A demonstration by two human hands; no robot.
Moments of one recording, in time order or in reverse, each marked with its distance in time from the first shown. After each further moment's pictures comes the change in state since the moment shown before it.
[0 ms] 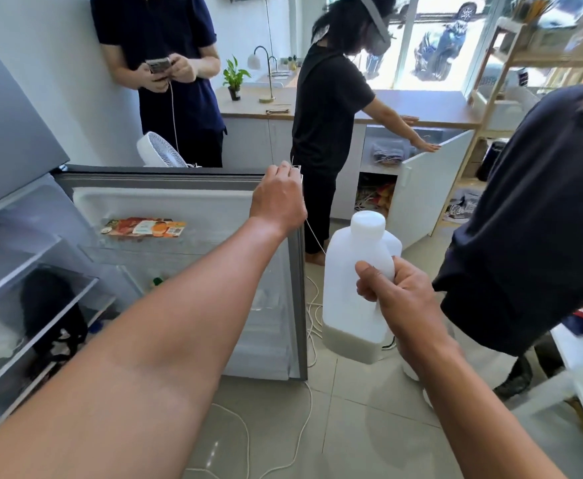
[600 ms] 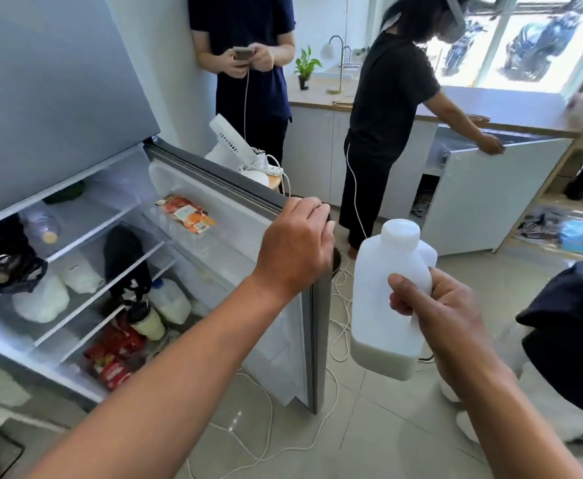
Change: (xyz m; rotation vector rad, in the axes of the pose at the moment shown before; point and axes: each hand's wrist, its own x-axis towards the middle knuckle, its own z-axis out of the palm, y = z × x) left_hand -0.134 -0.009 -0.066 -0.099 0.263 -0.004; right_hand -0.029 -0.005 0.008 -0.027 -0.167 0.013
